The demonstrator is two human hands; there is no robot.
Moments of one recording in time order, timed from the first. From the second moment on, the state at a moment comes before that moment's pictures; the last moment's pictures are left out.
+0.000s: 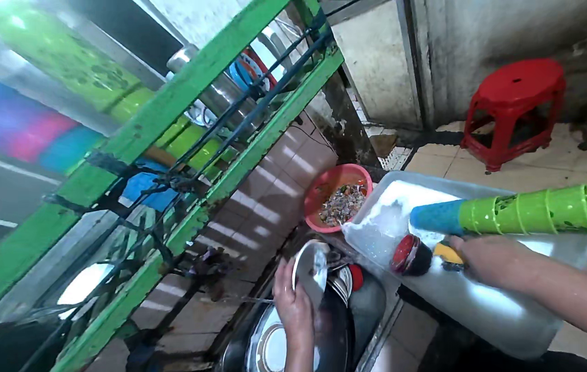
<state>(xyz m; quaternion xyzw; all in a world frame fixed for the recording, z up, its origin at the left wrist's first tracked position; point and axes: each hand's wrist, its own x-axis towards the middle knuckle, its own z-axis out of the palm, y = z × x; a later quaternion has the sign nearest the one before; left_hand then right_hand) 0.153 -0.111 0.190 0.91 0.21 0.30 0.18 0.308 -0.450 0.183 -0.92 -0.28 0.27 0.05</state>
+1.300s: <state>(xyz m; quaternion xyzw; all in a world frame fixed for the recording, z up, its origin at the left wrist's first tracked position) 0.170 -0.139 0.206 0.47 0.45 0.26 0.72 0.306 -0.452 0.179 -0.93 -0.28 0.25 0.04</state>
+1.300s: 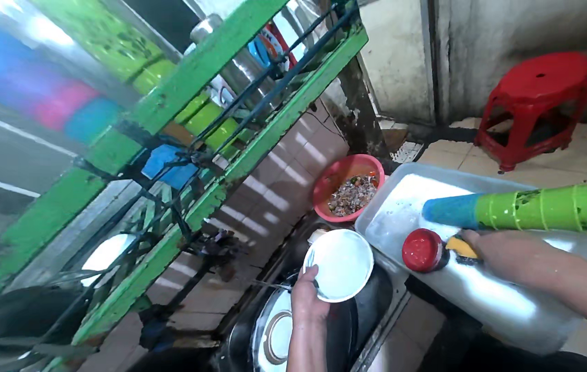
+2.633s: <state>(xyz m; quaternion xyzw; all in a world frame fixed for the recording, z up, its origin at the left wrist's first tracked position) 0.172 -0.061 0.347 0.87 0.49 -0.07 0.05 0.307 -0.465 0.175 -0.92 -0.25 0.29 0.07</state>
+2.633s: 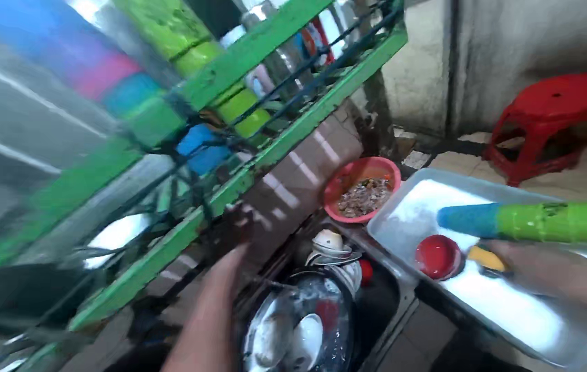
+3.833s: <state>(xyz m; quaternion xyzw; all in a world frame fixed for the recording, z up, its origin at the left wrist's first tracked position) 0.260 -0.367 0.177 0.90 0.06 -0.42 0.10 0.348 -0.538 0.221 -0.86 -0.27 0.22 0.38</state>
